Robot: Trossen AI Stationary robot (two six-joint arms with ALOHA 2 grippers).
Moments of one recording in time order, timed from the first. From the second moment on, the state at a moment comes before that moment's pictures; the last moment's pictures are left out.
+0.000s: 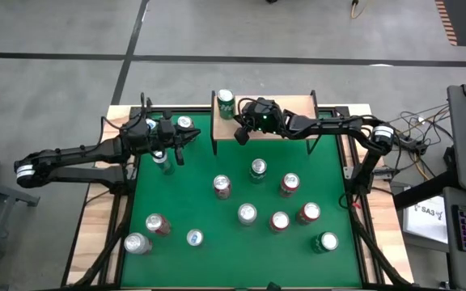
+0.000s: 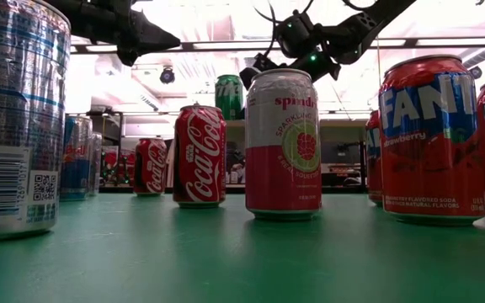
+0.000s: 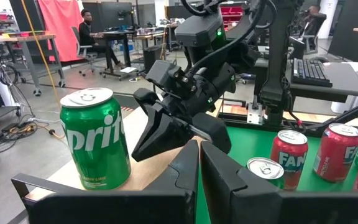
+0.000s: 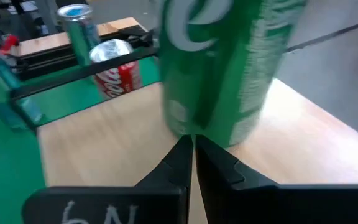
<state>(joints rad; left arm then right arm) 0.32 0.84 0.56 0.23 -0.02 0.04 -0.40 1.75 1.16 0.20 0.08 0.05</state>
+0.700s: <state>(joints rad) 0.32 0.84 0.56 0.25 -0.02 0.04 -0.38 1.75 1.16 0.37 0.00 -0.01</state>
